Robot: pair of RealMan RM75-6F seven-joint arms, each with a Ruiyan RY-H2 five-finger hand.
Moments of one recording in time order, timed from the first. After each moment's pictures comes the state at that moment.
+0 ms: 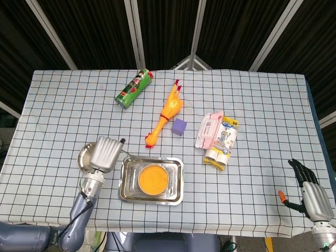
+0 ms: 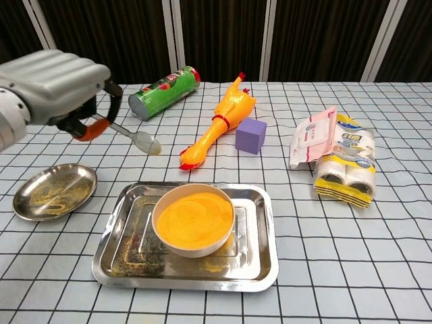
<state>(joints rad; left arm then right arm) -0.69 -1.55 -0.12 -1.80 1.06 1.40 1.03 0.05 -1.03 0.02 -1.76 -1.44 1.37 0.25</state>
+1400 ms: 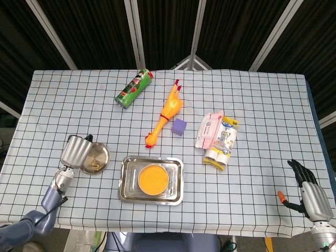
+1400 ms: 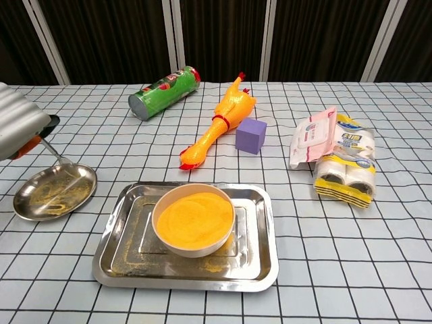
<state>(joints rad) -0.56 -1.73 0.06 -0.88 1.43 1.43 0.74 0.05 -1.03 0.02 -1.76 -1.44 1.36 0.26</state>
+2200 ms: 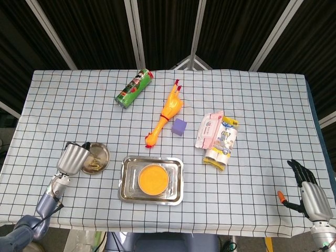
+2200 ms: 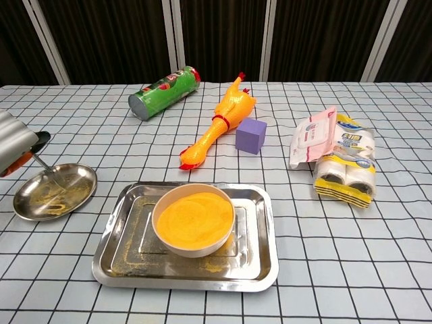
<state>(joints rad) -0.47 -1.84 0.06 -0.57 1.56 1.50 0.53 0.05 -1.03 0.02 -1.77 -1.43 1.36 0.25</state>
